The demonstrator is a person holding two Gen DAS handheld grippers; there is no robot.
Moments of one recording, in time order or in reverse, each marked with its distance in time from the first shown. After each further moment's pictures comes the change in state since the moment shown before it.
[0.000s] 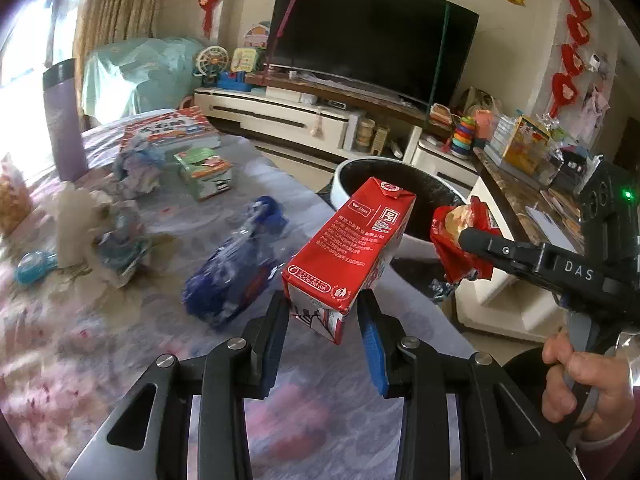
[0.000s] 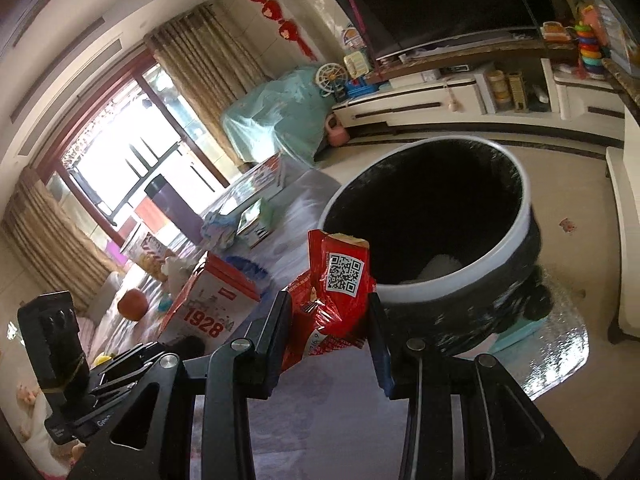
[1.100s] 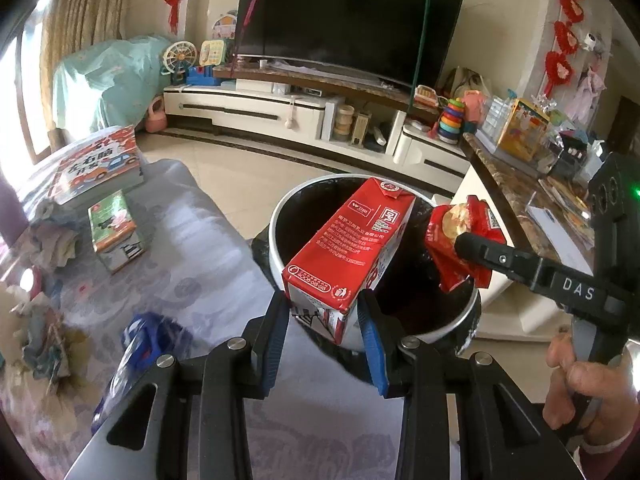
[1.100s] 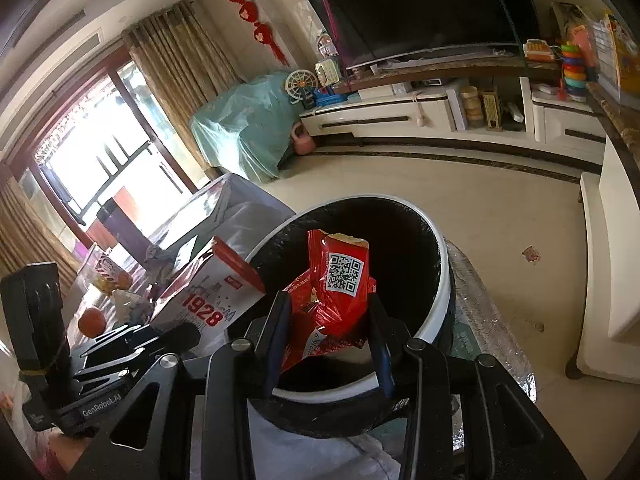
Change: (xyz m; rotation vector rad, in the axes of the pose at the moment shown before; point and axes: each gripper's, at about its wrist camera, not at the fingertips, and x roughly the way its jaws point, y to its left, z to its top) left arm 0.101 -0.046 0.078 0.051 0.059 -0.019; right arm 0.007 -0.054 0.059 -0.033 0.002 -0.121
